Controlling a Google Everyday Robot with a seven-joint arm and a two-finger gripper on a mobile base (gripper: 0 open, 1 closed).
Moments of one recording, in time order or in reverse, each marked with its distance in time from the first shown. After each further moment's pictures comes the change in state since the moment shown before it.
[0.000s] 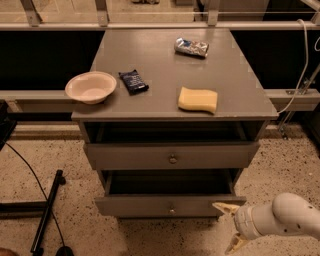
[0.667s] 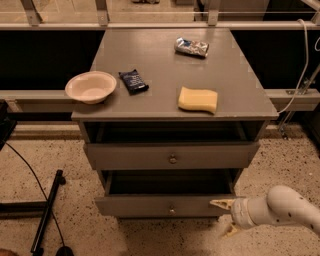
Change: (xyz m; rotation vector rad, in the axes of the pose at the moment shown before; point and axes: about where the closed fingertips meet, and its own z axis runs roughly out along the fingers) arm 0.025 -0.033 0.026 0.029 -0.031 0.016
